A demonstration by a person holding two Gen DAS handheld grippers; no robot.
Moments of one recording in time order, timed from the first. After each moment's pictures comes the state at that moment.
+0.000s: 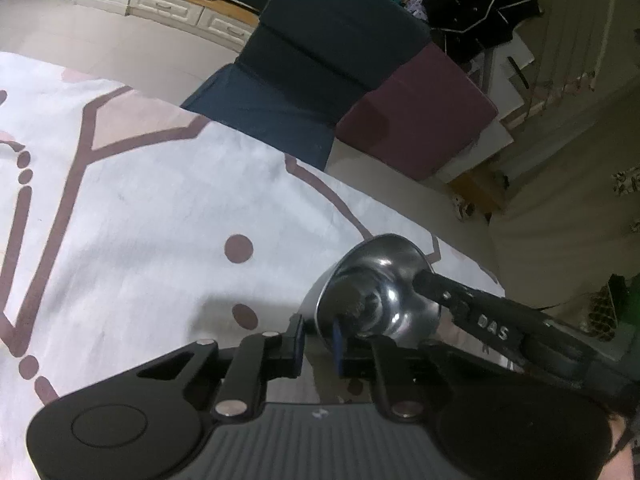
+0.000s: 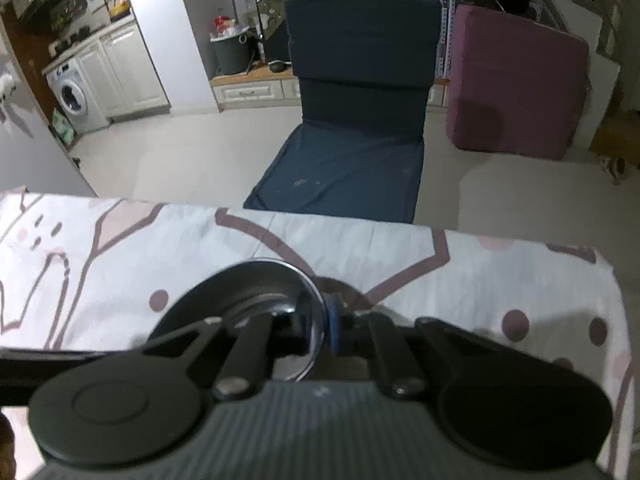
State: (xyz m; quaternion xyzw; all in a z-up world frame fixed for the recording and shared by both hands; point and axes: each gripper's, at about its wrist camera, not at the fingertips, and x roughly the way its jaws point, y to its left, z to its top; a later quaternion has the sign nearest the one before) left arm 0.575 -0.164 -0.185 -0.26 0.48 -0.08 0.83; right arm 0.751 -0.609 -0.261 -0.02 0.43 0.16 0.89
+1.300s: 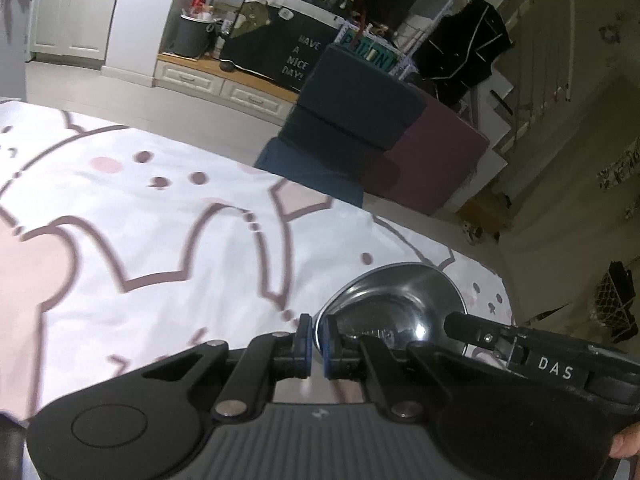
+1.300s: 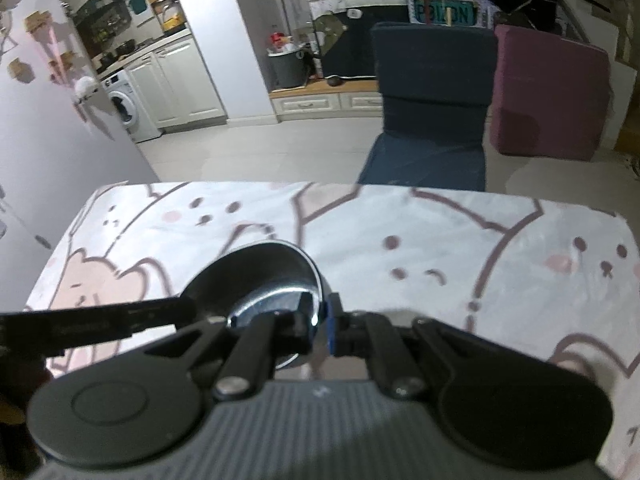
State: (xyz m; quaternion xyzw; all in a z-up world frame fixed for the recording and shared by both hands) left arm 0.393 0.002 -0.073 -0.21 0.42 -0.06 0.88; right arm 0.553 -0.482 -0.158 0.02 0.42 0.21 0.88
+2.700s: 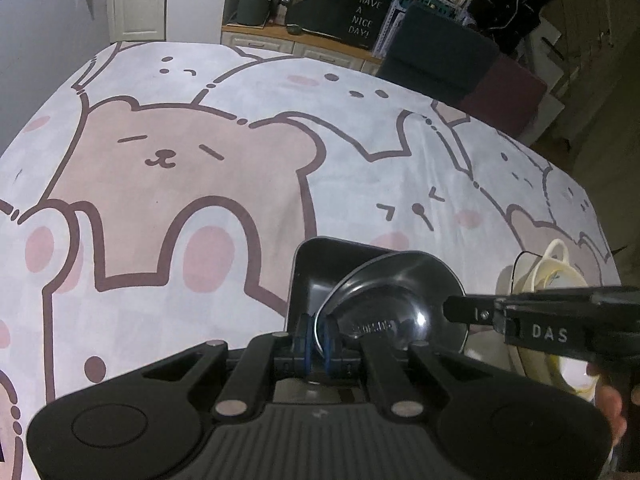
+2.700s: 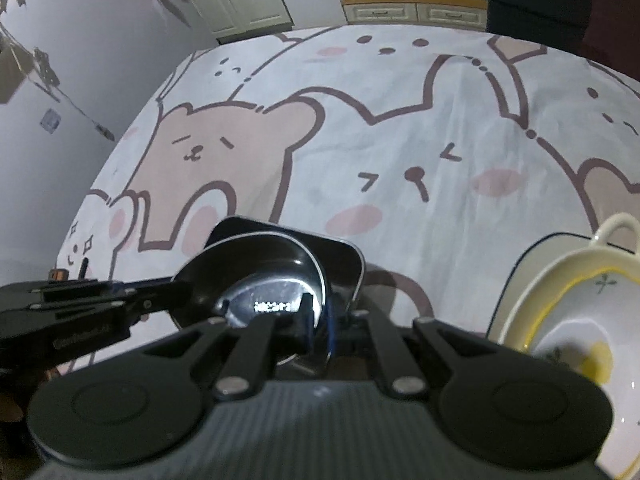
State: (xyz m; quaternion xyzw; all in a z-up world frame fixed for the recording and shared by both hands) left arm 0.238 0.163 -0.126 -0.12 0.49 0.00 0.86; right arm 0.398 -0.275 -0.241 0.00 0.52 0.28 0.81
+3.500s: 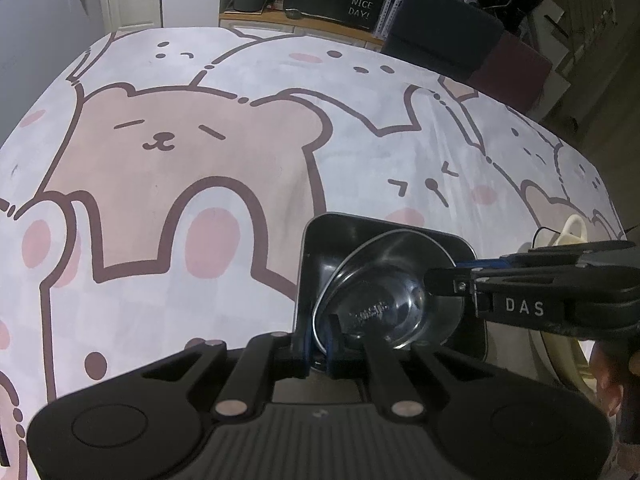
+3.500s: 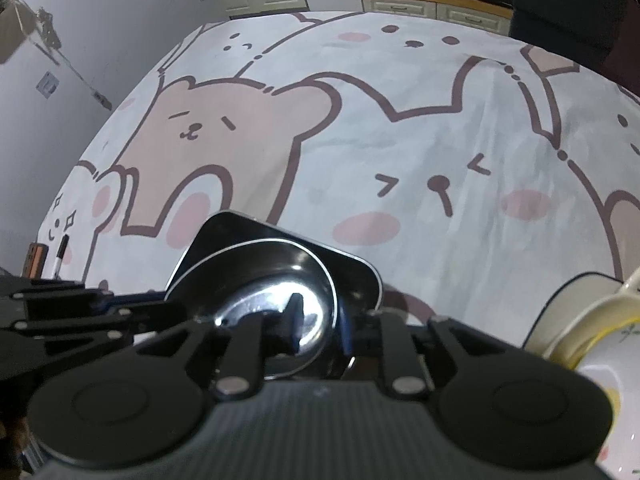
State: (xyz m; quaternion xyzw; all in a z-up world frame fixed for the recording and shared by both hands) left arm 0.243 0.164 -0.143 -0.10 0.51 0.00 0.85; right arm 0.416 -0.244 -0.259 -0.06 0.52 0.29 0.80
